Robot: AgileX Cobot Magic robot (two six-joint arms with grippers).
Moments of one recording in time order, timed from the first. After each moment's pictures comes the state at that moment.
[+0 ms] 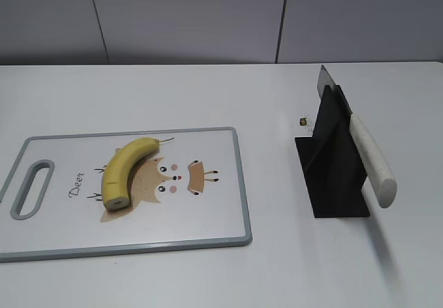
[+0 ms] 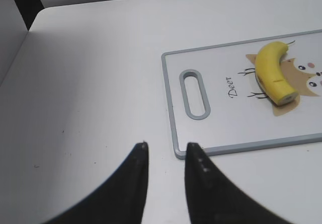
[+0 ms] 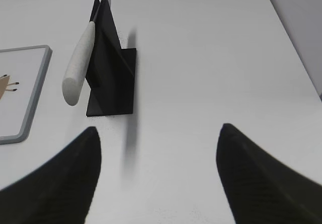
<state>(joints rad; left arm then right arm) -0.02 -0.01 -0.48 -0.06 1.09 0.13 -0.07 -0.01 -0.50 0.20 1.03 0.00</state>
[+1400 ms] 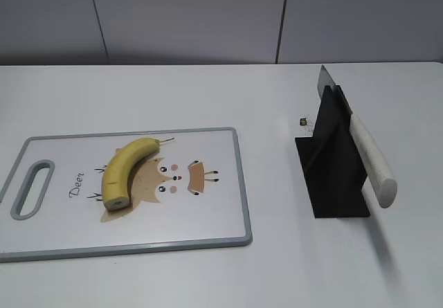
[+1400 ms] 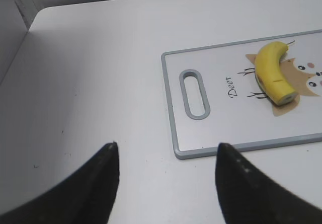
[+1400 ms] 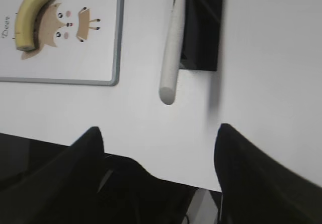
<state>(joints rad) -0.02 -0.01 -0.48 -0.07 1.09 0.13 0.17 0.91 -1.06 0.32 1.22 0.11</state>
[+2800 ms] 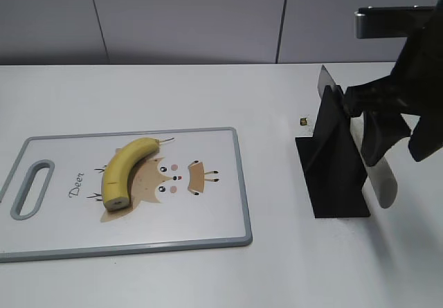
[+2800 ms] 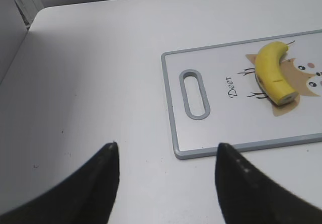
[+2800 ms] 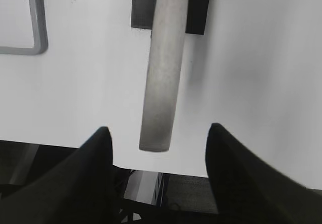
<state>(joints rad) -0.02 -0.01 -0.48 -0.07 1.09 0.13 0.43 1.51 -1.17 0.09 1.21 0.34</state>
